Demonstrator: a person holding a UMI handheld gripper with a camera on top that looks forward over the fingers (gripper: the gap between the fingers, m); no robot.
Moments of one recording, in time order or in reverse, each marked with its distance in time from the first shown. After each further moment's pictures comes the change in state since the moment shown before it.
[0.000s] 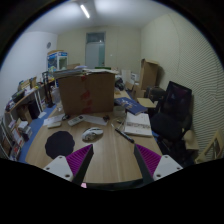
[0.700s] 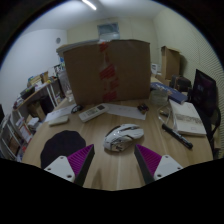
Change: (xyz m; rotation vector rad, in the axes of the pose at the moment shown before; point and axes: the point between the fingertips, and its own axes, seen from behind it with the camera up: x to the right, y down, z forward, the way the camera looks) arm -0.140 0.046 0.232 -0.073 -0.217 0.013
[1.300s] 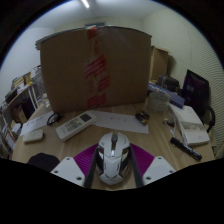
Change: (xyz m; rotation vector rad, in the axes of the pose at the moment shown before) arm 0.020 -0.036 0.111 0.009 0.206 0.031
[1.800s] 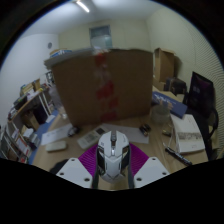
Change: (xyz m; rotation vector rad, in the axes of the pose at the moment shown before) arm -0.019 -0.058 -0.080 0.012 -0.127 0.028
